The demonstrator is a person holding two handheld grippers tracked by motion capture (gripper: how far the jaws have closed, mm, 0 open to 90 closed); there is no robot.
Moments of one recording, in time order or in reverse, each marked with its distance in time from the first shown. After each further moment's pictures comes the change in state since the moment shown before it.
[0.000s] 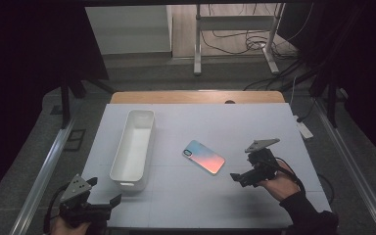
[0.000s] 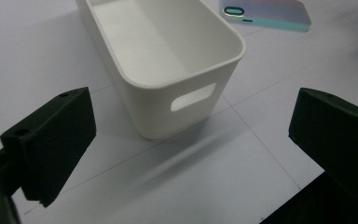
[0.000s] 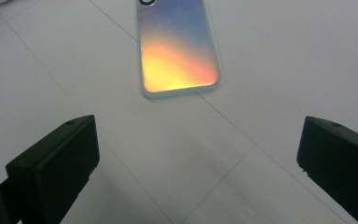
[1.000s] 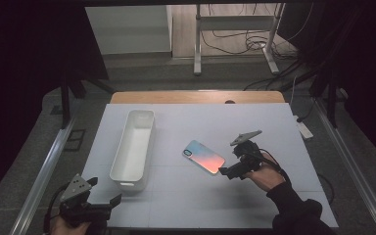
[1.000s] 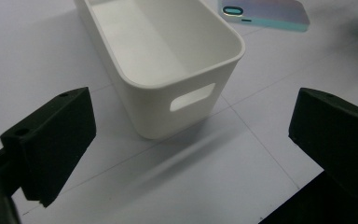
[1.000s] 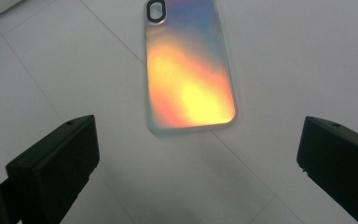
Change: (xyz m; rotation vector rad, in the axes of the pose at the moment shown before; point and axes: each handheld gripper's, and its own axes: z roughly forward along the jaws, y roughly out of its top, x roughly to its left) left arm 0.001 0.000 0.000 0.001 -0.006 0.000; right arm 0.003 0.030 0.032 0.035 0.032 -0.016
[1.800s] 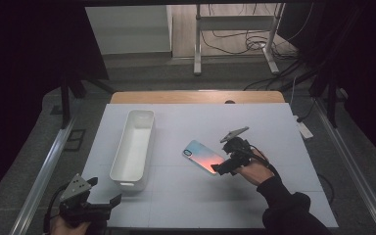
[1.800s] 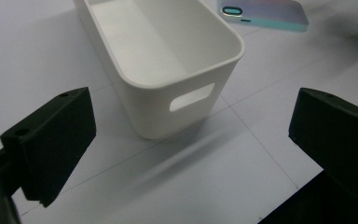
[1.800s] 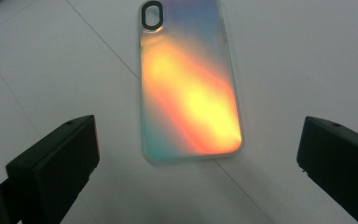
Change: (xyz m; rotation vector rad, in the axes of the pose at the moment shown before) left arm 0.001 0.000 0.000 -0.001 -0.004 -0.004; right arm 0.002 0.017 0.026 0.037 -0.011 -0.019
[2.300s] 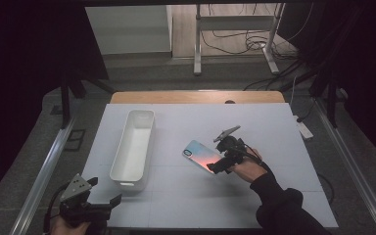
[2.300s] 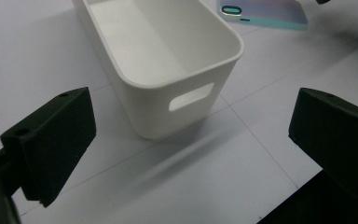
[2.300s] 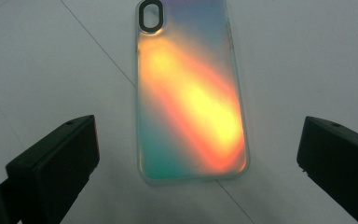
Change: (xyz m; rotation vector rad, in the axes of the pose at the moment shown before) left arm 0.000 0.000 0.000 0.004 -0.003 0.003; right arm 0.003 0.011 0.017 0.035 -0.017 -0.032
